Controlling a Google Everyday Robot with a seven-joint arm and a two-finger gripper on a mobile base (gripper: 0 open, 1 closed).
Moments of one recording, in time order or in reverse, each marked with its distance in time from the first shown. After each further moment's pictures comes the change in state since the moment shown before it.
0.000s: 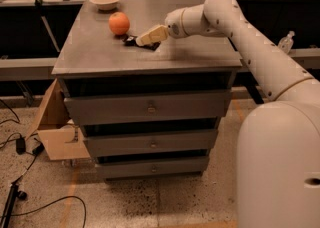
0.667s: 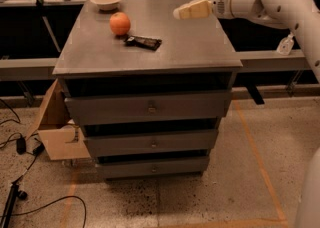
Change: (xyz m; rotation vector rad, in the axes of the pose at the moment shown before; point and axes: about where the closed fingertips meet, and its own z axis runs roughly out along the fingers) arm -0.049 -0.052 -0.152 0.251 -0.141 -0.023
